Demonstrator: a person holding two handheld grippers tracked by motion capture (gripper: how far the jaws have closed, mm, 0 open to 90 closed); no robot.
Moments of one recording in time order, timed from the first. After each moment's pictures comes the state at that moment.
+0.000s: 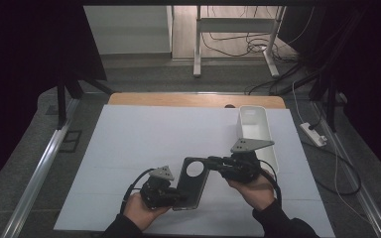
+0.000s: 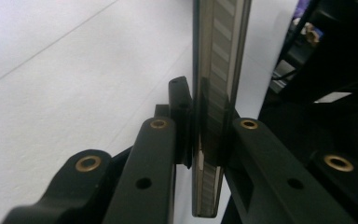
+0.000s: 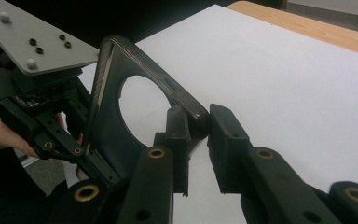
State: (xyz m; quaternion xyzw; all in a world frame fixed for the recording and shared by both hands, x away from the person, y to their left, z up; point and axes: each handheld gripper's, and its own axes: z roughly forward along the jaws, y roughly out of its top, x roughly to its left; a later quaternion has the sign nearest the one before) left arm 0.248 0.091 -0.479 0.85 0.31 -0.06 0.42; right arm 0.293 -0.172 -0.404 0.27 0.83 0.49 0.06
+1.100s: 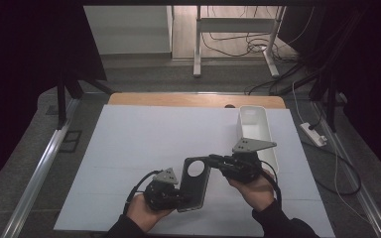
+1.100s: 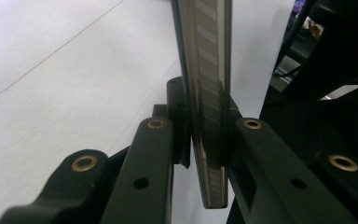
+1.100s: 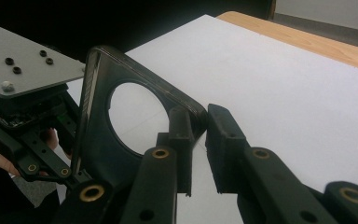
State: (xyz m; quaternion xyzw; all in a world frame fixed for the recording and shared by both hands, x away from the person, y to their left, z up) left arm 0.243 0.083 -0.479 0.86 0.28 -0.04 0.43; right arm 0.291 -0.173 -0.402 0.28 0.82 0.50 0.08
